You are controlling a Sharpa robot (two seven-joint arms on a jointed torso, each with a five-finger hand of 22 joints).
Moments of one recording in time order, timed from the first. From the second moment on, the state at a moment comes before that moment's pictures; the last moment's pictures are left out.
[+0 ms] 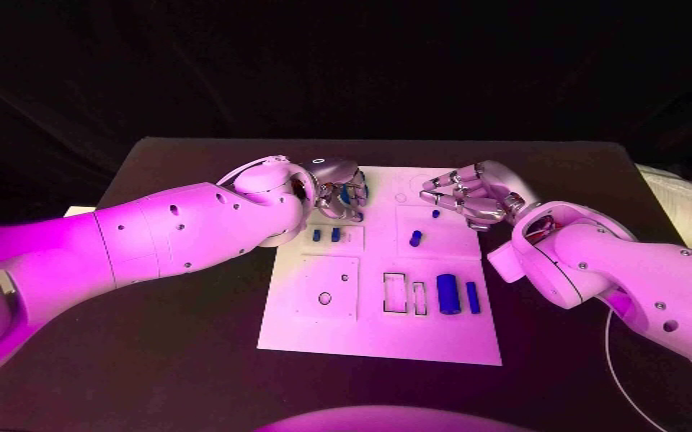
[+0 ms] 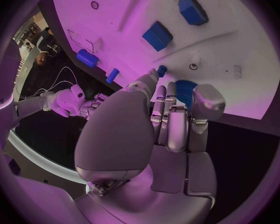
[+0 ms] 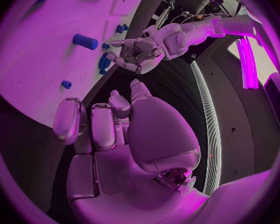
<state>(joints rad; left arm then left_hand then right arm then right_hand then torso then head) 1.22 -0.61 -0.06 1.34 -1.46 -0.17 -0.13 1.50 -0.20 0.30 0.20 0.09 1.03 0.11 0.17 0.15 1.10 0.06 0.23 0.12 1.46 -0.01 1.39 1.27 0.12 1.44 0.08 0.99 1.21 0.96 -0.93 0.19 1.70 -0.91 -0.46 -0.09 1.36 0.00 -0.08 0.25 0.33 1.00 0.14 0.07 0.07 1.31 0.05 1.05 1.15 1.47 -0.02 1.30 1.15 0.08 1.30 0.09 1.34 1.16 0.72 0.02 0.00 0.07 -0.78</state>
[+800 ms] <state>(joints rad) 1.21 -0.57 -0.06 1.32 -1.47 -0.13 -0.16 1.49 -0.21 0.37 0.18 0.09 1.05 0.12 0.14 0.14 1.13 0.06 0.21 0.10 1.47 -0.01 1.39 1.26 0.12 1.46 0.08 1.04 1.26 0.96 -0.93 0.19 1.70 -0.91 -0.46 -0.08 1.36 0.00 -0.08 0.25 0.33 1.00 0.14 0.07 0.07 1.31 0.05 1.05 1.15 1.47 -0.02 1.30 1.15 0.08 1.30 0.09 1.34 1.16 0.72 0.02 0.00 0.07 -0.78</state>
